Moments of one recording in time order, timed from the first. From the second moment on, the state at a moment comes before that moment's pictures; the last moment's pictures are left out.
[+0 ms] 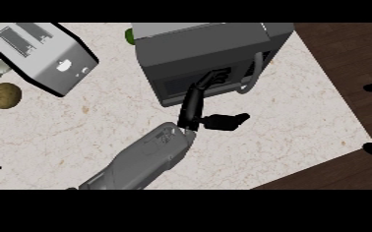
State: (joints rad) left arm -0.79 0.00 -0.85 -0.85 0.72 0.70 -0.47; right arm -0.07 -0.65 -0.20 -1.66 -0.27 0.46 -0.55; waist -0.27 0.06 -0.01
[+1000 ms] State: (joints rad) left arm -0.82 0.00 -0.87 -0.86 0.91 0.76 -0.59; right arm -0.22 -0.72 -0.24 -1.63 -0.15 0.38 -0.56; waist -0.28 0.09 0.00
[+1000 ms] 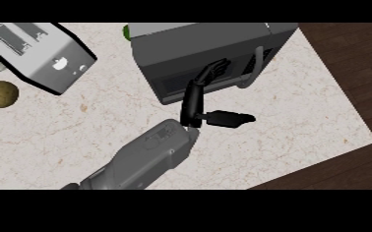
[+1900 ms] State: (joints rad) left arm -0.85 0.00 -0.89 -0.83 0.99 0.75 -0.68; right arm -0.27 -0.61 -0.19 -1.47 -0.43 0.54 -0.49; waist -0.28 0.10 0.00
